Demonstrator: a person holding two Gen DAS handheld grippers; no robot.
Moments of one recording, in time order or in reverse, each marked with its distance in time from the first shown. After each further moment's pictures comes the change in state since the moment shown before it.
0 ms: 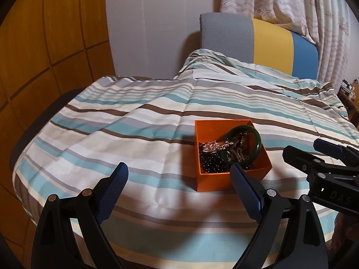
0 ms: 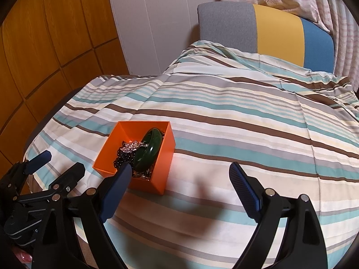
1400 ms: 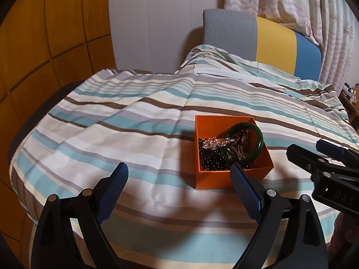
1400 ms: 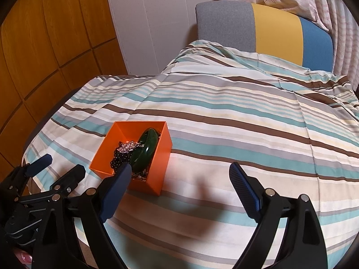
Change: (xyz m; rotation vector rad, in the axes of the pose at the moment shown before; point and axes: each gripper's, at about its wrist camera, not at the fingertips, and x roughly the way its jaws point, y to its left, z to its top) left arm 0.009 -0.001 -0.003 -0.045 0.036 0.002; right arm 0.003 -0.005 0.000 0.011 0.003 -0.003
